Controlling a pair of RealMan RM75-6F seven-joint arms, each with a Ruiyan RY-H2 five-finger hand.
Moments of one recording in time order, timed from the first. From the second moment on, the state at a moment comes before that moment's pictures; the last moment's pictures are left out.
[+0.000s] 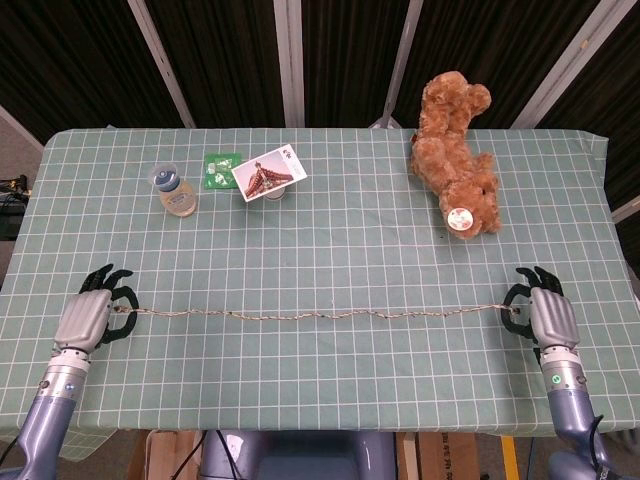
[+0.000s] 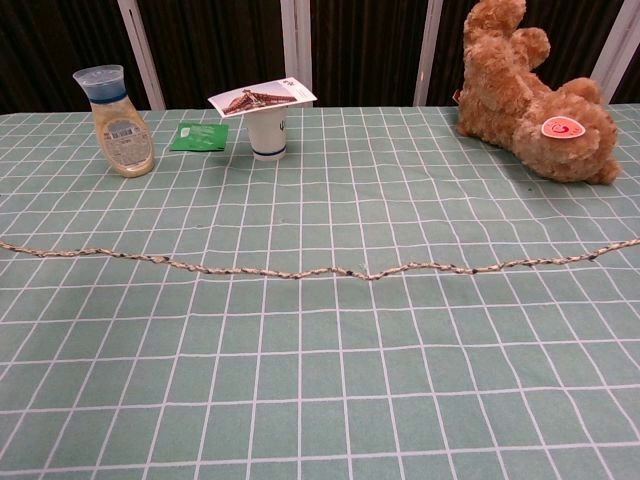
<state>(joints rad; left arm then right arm) -0.34 -1.27 -0.07 -1.73 1.13 1.24 0.17 0.32 -1.30 0.18 -1.53 -1.04 1.15 -0.05</state>
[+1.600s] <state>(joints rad) -0.33 -1.29 -0.06 -1.68 1.14 1.21 0.30 0.32 -1.29 0.19 -1.52 -0.92 1.11 -0.19</state>
